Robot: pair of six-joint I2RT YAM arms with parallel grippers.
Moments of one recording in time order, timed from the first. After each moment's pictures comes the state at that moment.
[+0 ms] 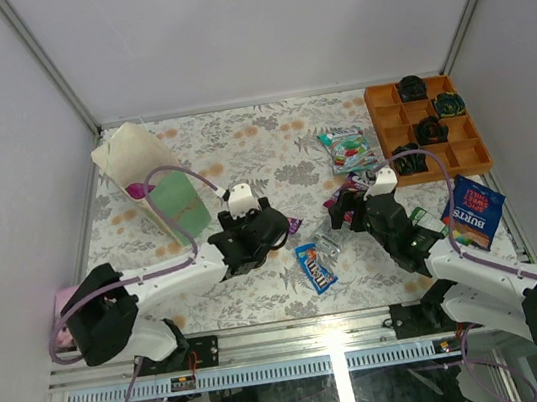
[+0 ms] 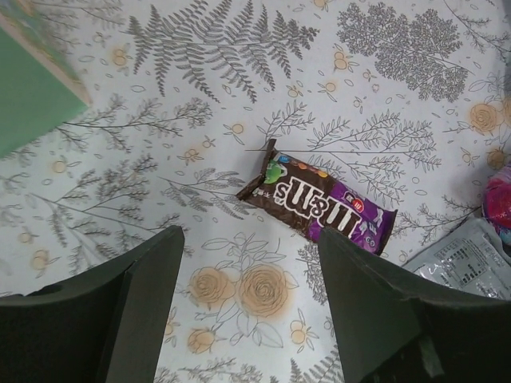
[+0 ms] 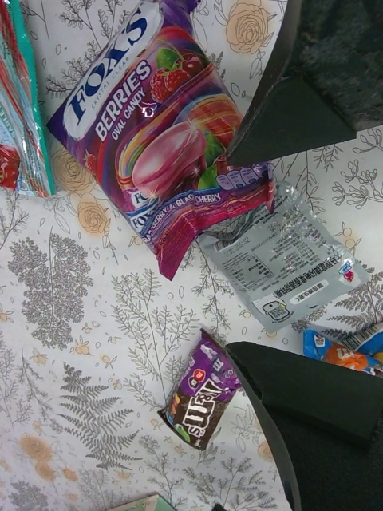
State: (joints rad) left arm -0.99 1.42 0.84 -0.33 -0.81 -0.94; right arm 0.65 0.97 0.35 0.18 0.33 0.54
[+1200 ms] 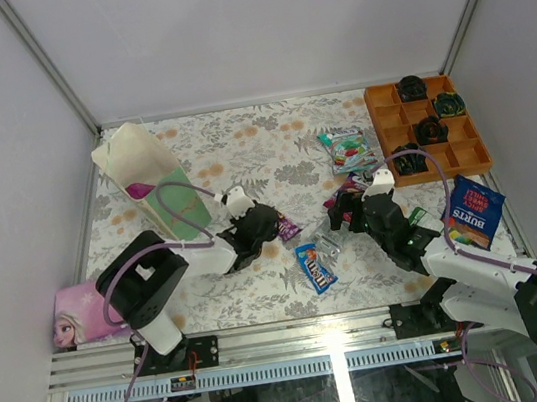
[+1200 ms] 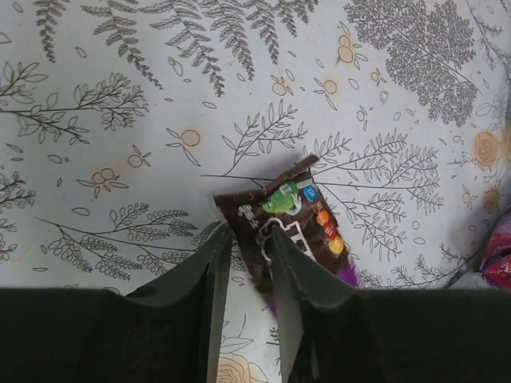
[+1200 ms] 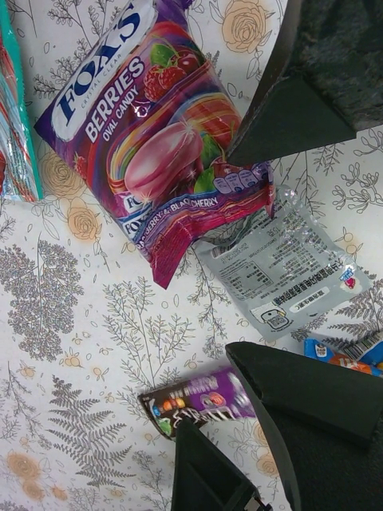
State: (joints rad) left arm -0.82 1.69 0.68 0.25 -0.55 -1.00; right arm 0.65 1.02 0.35 0.20 0.33 0.54
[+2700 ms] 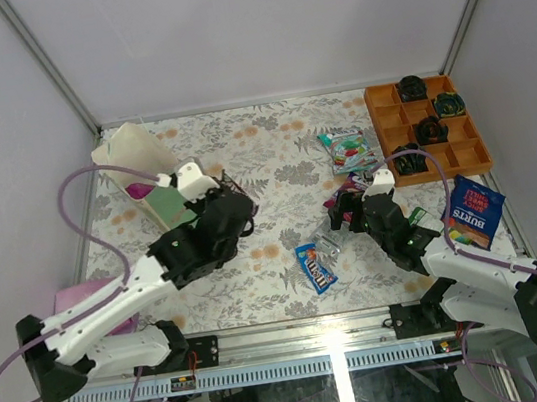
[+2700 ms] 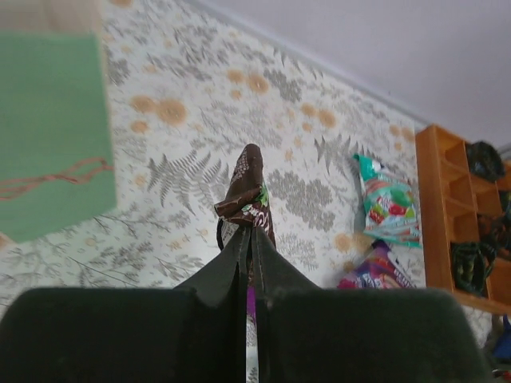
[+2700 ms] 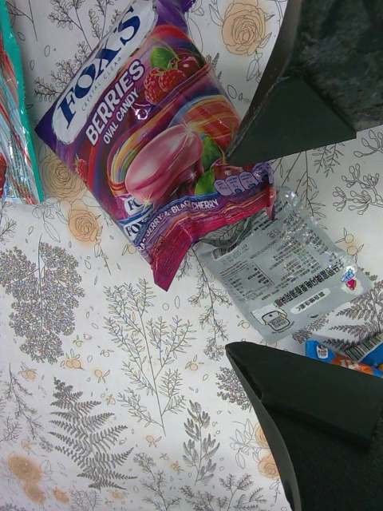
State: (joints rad) left arm -1.01 1.14 1.03 -0.47 -0.98 -0.94; right arm 0.65 1.02 0.35 0.20 0.34 0.54
